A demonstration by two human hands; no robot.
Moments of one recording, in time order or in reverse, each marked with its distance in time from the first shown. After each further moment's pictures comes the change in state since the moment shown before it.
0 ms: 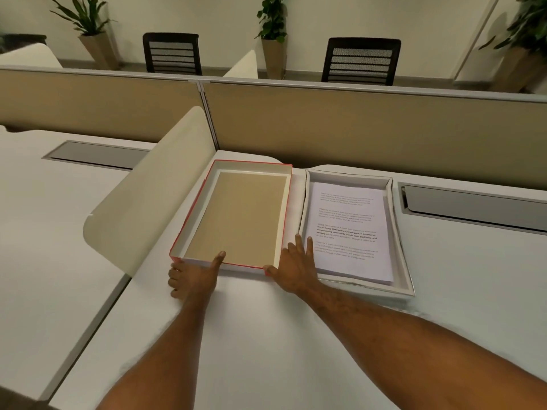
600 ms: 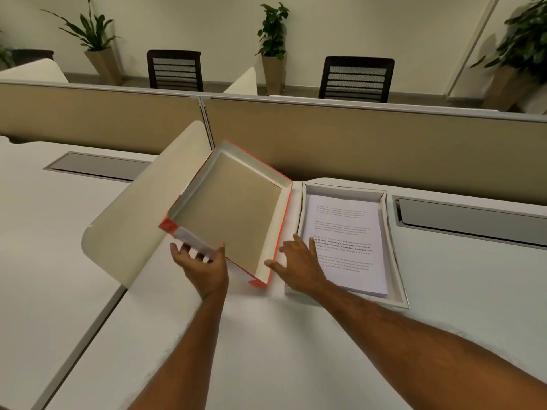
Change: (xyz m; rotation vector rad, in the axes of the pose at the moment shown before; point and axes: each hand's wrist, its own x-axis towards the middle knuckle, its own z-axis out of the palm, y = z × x) left_hand -0.049 0.052 -0.015 -1.021 0.090 0.312; right_hand 0.002 0.017 -0.041 0.262 0.055 -0.091
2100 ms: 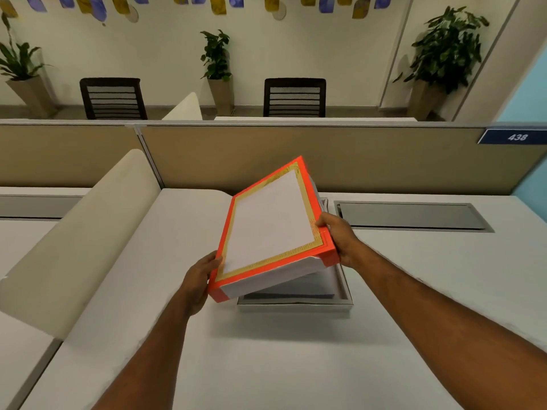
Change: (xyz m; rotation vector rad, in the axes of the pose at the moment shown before) left_hand -0.023 0.032 0.056 0.113 -0.913 -0.486; right_hand -0.044 0.106 -0.162 1.254 0.170 0.493
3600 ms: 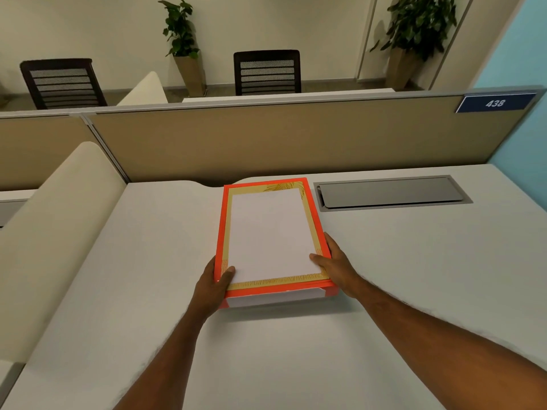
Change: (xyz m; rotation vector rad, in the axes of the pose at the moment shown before) left_hand 0.029 -0.056 0.051 0.524 0.023 0.127; right_hand 0.019 0.111 -0.066 -0.316 0.112 -0.066
